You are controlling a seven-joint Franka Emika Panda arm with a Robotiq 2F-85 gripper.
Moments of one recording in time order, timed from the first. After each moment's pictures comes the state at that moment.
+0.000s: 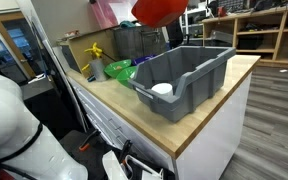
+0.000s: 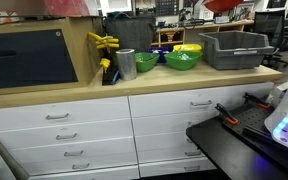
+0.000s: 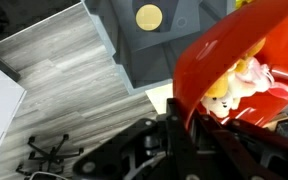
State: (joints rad) arm -0.31 -0.51 -0.20 -2.16 -0.11 2.12 0.27
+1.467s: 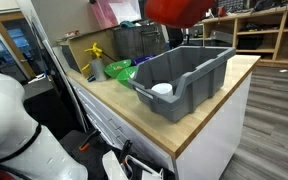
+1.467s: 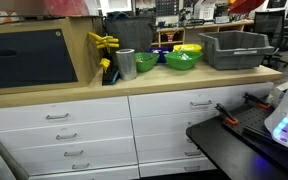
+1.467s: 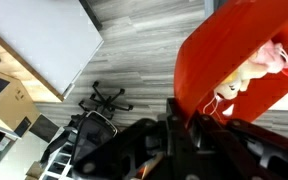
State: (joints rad) arm -0.41 -0.53 -0.14 -2.16 -0.53 2.14 0.26
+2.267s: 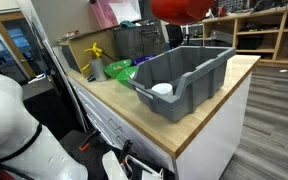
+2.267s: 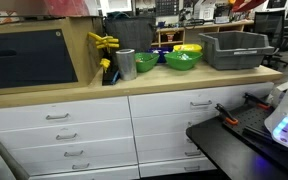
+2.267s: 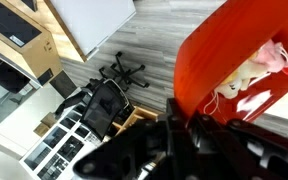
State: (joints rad) arm -0.36 -0.53 -0.10 -2.16 -0.78 2.14 0.27
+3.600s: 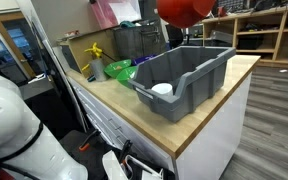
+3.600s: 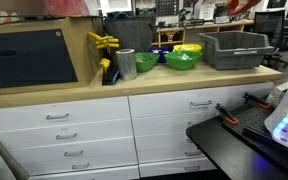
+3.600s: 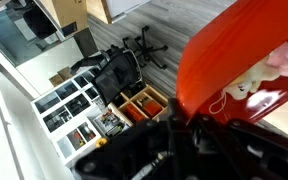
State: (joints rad) arm -0.26 -0.46 -0.07 -2.16 -1.07 2.14 0.30
